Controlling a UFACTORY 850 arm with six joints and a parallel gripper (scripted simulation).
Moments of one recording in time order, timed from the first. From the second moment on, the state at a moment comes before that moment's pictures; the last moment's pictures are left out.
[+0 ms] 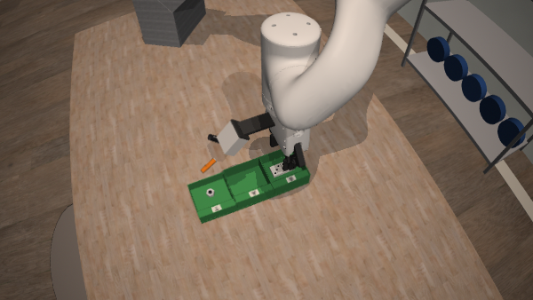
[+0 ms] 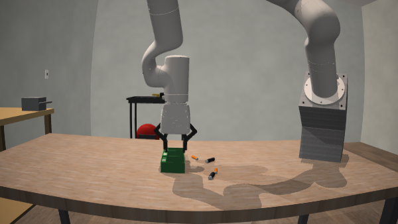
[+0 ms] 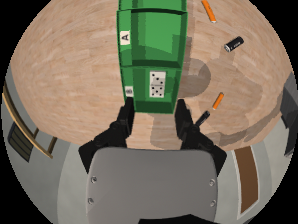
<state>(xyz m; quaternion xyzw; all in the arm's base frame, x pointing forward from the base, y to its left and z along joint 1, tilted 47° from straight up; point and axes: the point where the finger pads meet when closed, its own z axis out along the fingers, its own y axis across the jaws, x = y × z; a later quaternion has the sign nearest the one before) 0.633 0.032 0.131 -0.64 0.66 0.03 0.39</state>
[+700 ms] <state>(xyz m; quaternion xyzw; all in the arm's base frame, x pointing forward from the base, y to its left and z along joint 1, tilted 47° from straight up) 0.601 -0.005 0.178 -0.64 0.66 0.03 0.39</state>
